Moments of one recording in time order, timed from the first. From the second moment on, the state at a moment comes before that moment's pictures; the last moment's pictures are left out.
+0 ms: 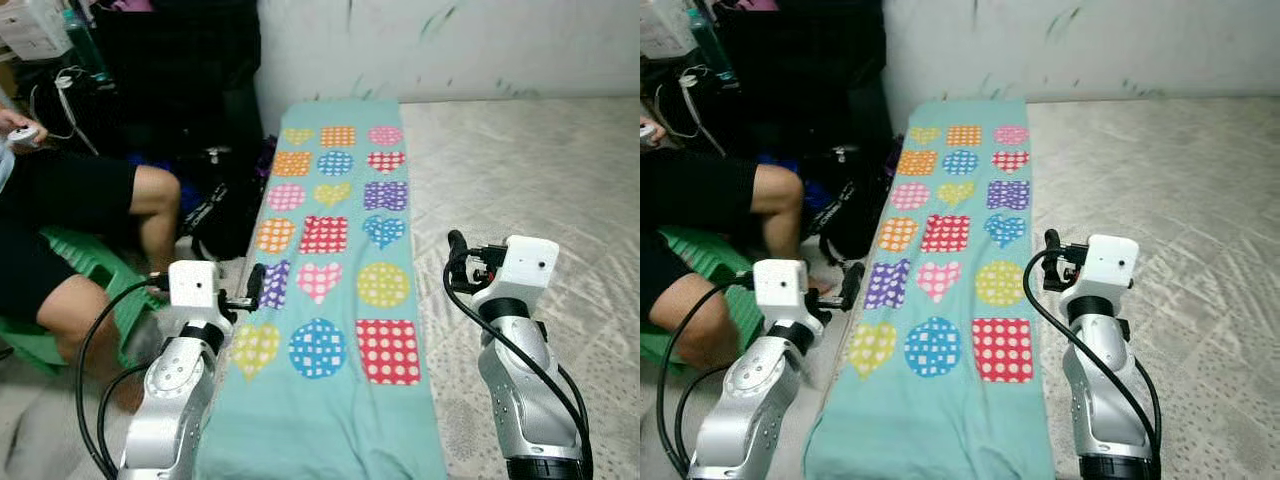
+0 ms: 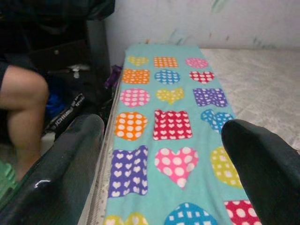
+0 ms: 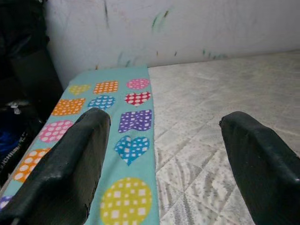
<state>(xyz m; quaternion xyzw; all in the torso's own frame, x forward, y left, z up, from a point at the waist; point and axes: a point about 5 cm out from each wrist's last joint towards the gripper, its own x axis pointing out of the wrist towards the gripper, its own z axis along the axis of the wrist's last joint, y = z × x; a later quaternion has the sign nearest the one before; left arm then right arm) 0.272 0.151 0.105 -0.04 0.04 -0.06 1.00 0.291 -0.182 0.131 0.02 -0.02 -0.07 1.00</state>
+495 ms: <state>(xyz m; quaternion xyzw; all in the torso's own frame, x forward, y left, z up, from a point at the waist) 0.280 0.154 0.105 -0.06 0.04 -0.05 1.00 0.296 -0.179 0.130 0.03 -0.02 -0.07 1.00</state>
